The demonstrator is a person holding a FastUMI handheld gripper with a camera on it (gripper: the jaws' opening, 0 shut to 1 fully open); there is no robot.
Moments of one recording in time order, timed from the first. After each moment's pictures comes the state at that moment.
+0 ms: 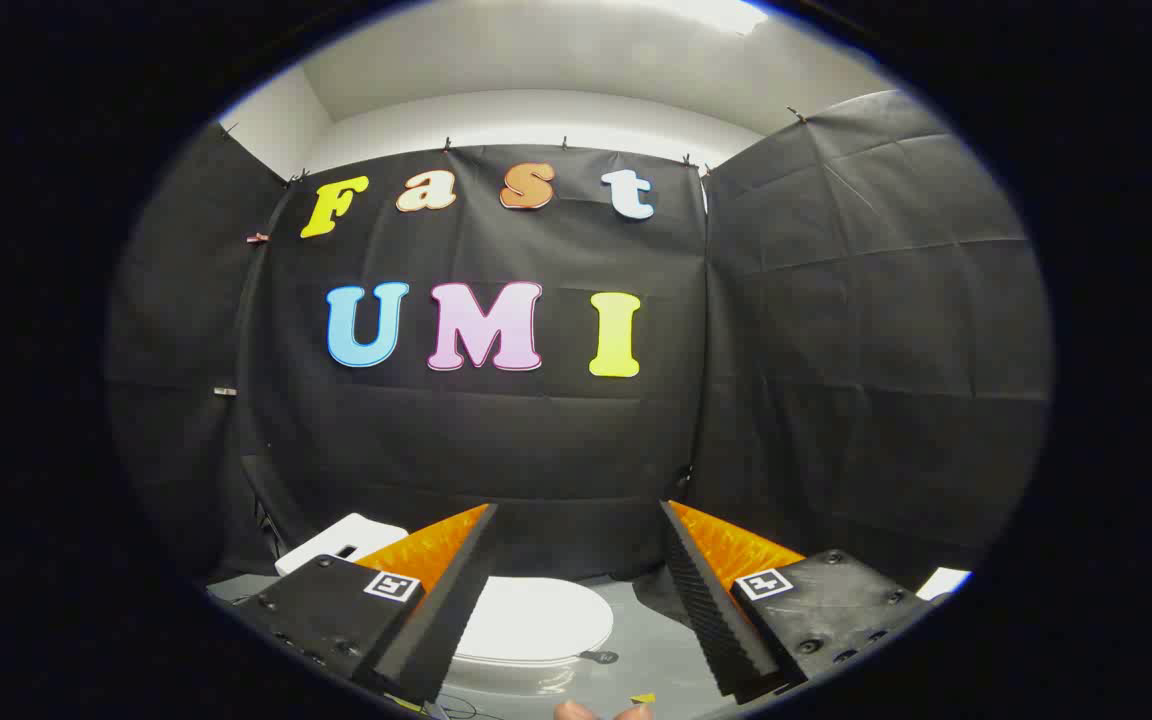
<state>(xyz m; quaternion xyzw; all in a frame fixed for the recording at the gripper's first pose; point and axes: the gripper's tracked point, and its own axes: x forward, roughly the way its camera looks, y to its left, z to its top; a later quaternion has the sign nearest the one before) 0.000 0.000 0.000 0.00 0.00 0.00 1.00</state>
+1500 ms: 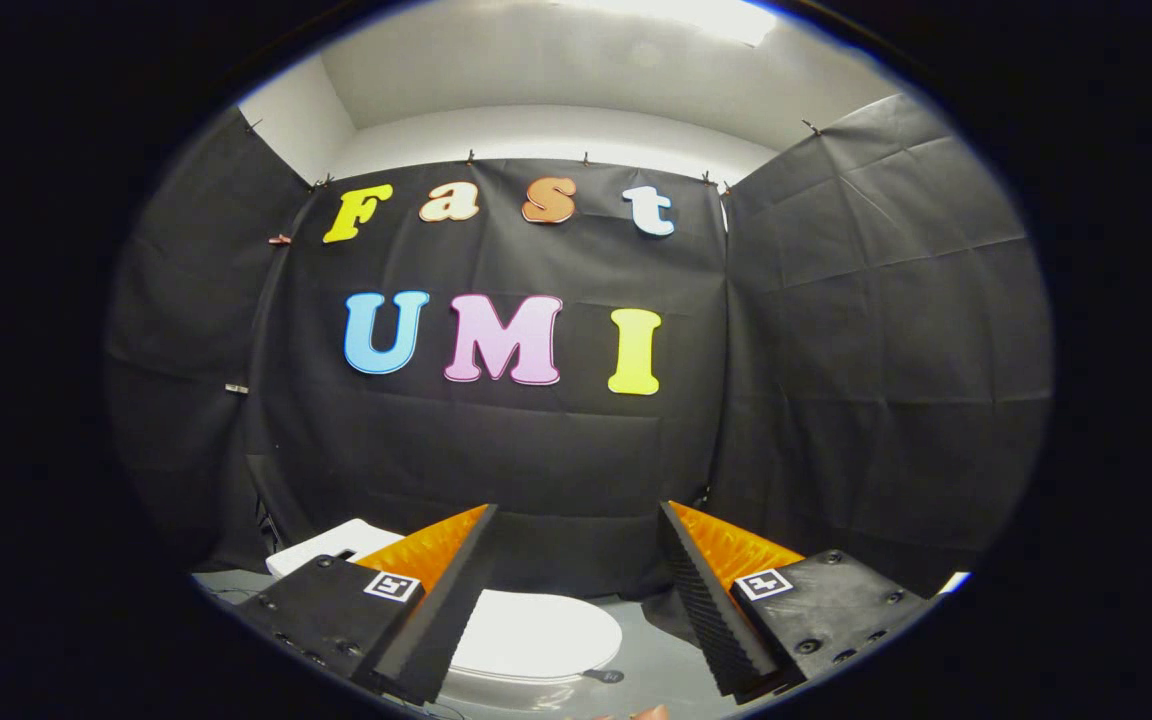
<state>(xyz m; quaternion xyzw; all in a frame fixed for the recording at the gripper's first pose) 0.029 0.013 -0.030 -0.02 -0.05 0.03 1.00</state>
